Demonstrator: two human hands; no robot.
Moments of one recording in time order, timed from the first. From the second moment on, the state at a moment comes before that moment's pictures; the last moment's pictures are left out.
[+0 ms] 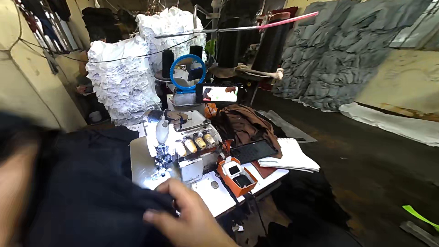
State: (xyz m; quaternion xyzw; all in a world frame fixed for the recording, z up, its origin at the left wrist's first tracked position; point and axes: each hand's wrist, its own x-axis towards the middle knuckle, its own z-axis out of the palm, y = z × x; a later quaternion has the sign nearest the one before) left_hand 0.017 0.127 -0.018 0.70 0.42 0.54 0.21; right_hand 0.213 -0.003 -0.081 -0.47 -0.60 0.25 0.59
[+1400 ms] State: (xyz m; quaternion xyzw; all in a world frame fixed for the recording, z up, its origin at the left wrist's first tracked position) left_hand 0.056 0.123 -0.127 0.82 0.13 0.40 0.40; right_hand 0.247 0.030 -0.159 -0.50 -0.32 0.48 0.65
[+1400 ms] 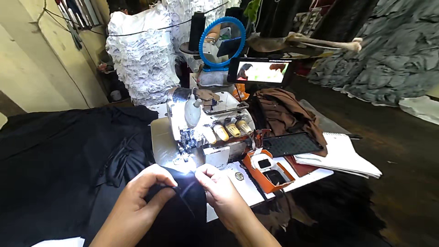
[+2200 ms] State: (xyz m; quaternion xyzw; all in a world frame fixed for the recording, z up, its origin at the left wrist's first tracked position) left_hand 0.068 0.117 -0.137 0.82 0.11 0.36 0.44; right_hand 0.238 0.023 -0.156 -0.47 -0.38 0.45 0.66
